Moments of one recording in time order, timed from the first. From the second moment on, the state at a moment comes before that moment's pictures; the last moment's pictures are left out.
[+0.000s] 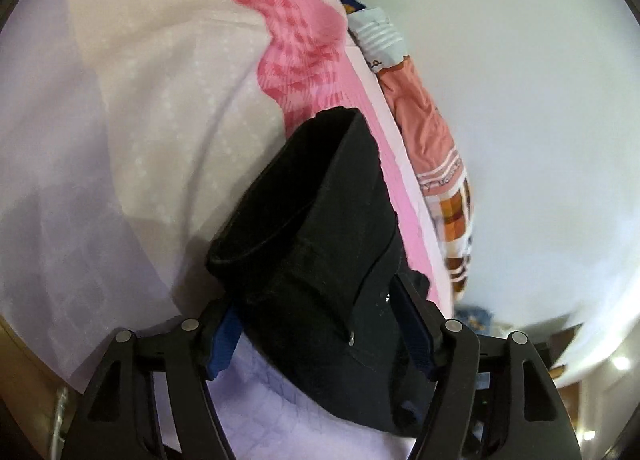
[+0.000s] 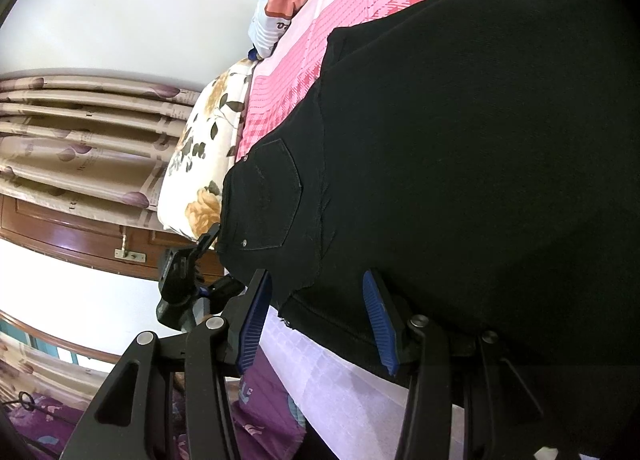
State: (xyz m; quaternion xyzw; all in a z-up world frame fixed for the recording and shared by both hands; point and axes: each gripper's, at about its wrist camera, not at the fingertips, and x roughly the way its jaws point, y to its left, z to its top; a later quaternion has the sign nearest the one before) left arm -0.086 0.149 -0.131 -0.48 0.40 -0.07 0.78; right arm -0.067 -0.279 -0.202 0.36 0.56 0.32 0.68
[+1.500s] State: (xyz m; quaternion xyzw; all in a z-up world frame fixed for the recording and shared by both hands) left arm -0.068 0.051 -0.007 -0.19 0.39 -0.07 0.90; right arm -0.062 -0.305 -0.198 0.44 0.53 0.30 0.66
